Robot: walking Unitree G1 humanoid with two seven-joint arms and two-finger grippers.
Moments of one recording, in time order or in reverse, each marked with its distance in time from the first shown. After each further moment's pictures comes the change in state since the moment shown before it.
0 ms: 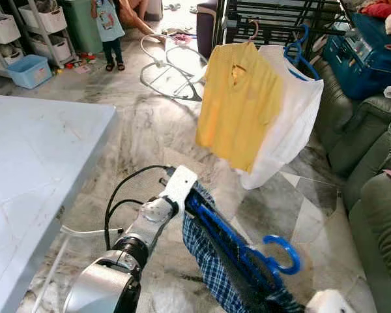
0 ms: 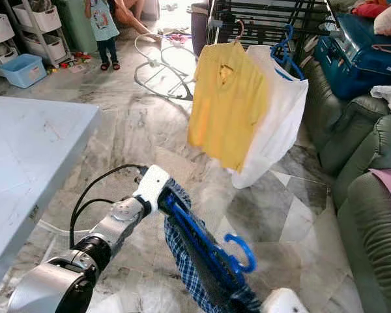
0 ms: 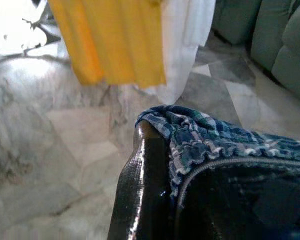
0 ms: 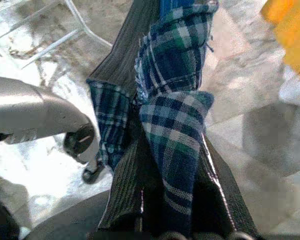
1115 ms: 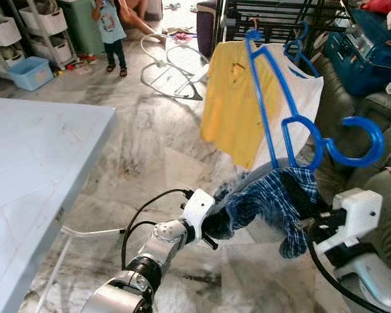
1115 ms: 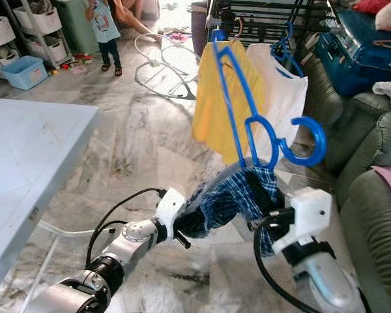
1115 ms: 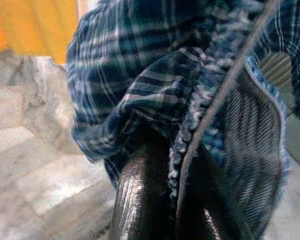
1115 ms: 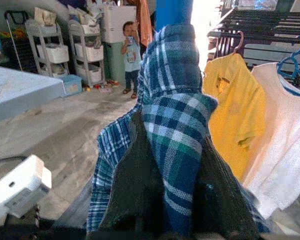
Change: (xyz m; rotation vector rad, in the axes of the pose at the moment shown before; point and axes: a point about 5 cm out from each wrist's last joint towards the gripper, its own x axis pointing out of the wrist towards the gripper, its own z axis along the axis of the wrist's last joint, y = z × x) left arm -0.002 -0.055 -0.021 -0.102 0.041 -0.293; right arm 0.049 -0.063 0.105 0.070 -0.658 -0.328
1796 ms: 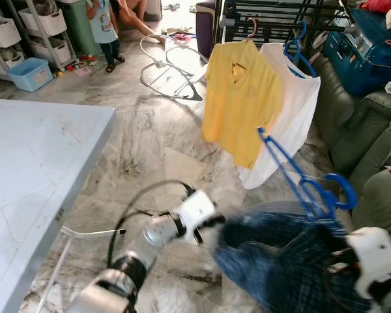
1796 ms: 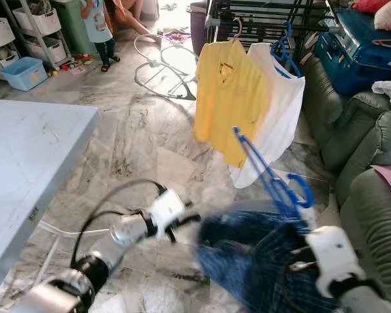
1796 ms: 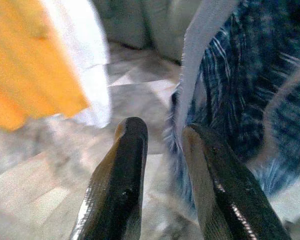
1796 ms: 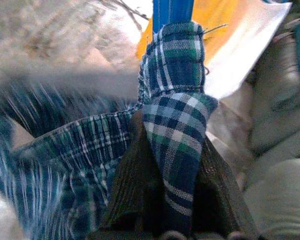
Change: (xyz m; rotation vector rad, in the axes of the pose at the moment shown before) left arm -0.015 0.001 0.004 0.368 -0.093 -0.140; right arm -0.066 -0.065 -0.046 -0.328 0.454 -0.088
